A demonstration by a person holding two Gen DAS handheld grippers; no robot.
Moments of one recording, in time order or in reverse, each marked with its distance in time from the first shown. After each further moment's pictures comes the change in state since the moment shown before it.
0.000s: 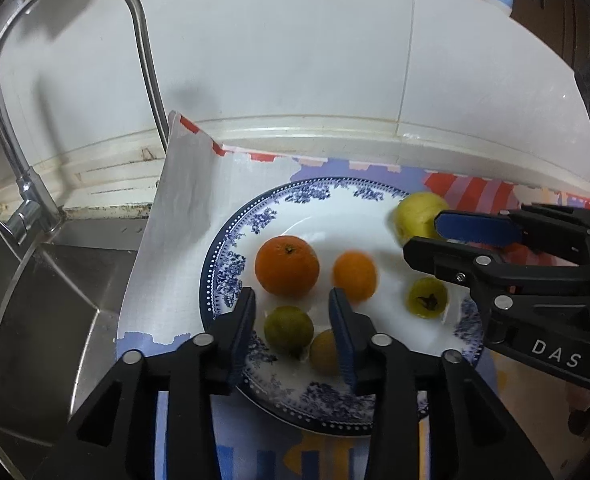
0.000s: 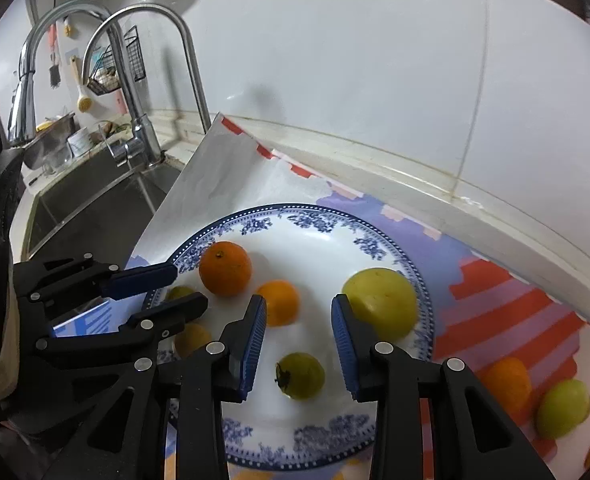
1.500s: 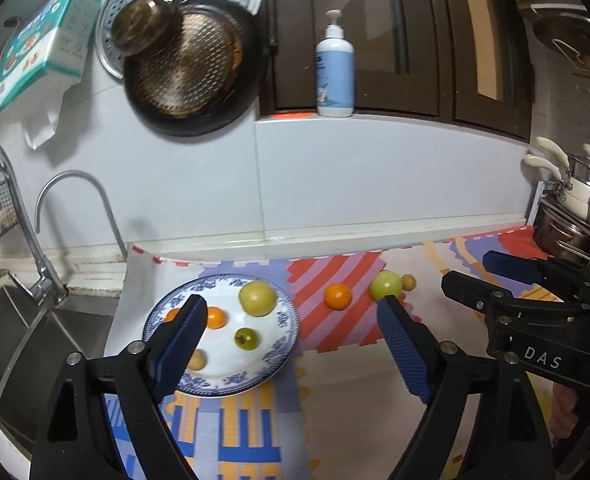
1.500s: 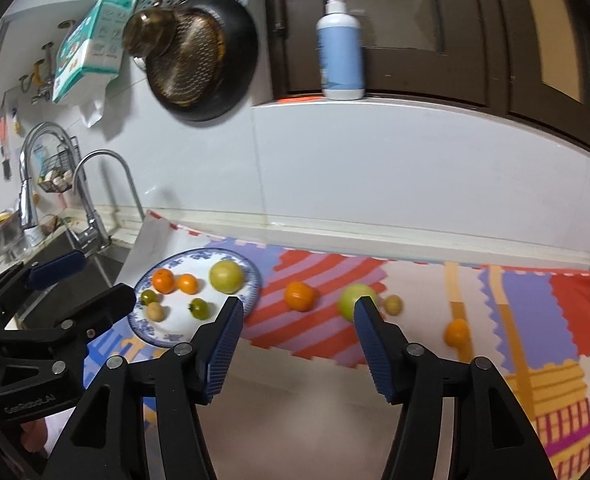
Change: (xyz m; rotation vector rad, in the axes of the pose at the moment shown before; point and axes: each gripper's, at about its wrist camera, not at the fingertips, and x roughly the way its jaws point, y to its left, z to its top) left arm -0.167 -0.140 -0.005 0.095 -0.304 -0.068; right arm -0.229 -0.060 -0.097 0.229 -0.257 -0.302
